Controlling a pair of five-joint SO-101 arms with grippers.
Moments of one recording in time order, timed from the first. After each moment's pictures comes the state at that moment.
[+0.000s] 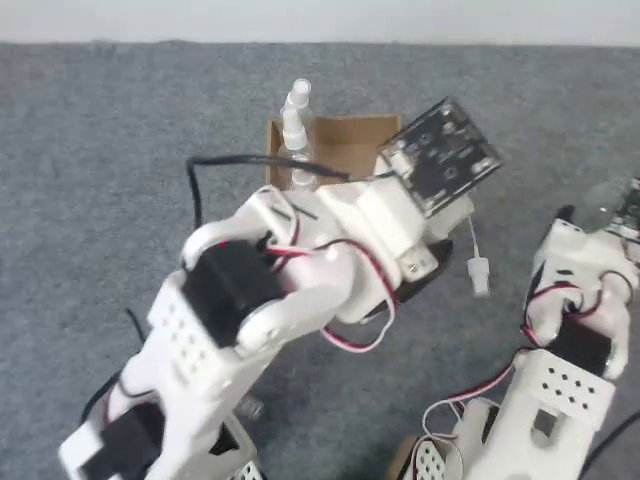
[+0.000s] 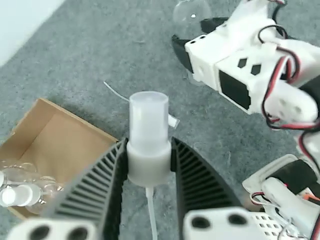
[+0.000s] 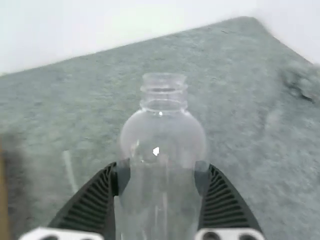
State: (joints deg) left arm 47.6 -17.8 -22.5 95.8 -0.6; right arm 22.3 -59.3 56.9 39.1 0.1
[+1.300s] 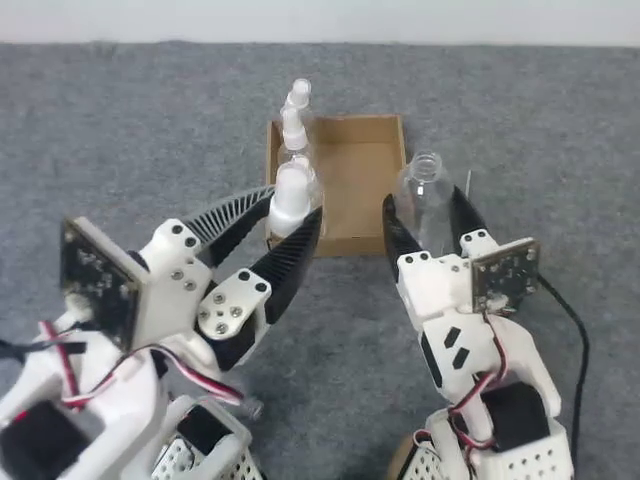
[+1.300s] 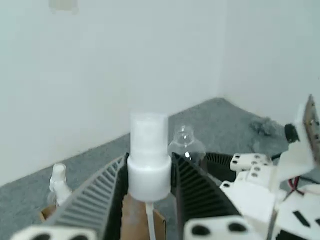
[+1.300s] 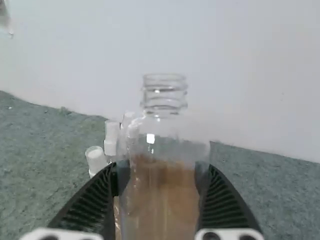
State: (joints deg) left arm 32.4 -63.8 13.7 73.8 5.6; right arm -21.1 -86.9 64.4 38.2 0.1
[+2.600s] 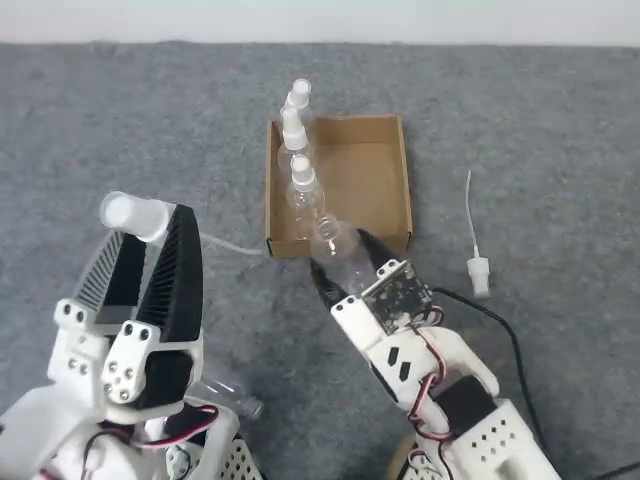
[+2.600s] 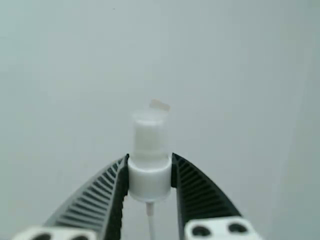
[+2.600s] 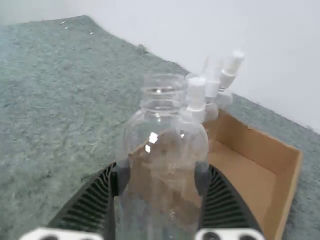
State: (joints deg) left arm 10.5 -100.3 46.2 47.9 22.8; right arm -39.3 -87.1 86.8 25.2 7.6
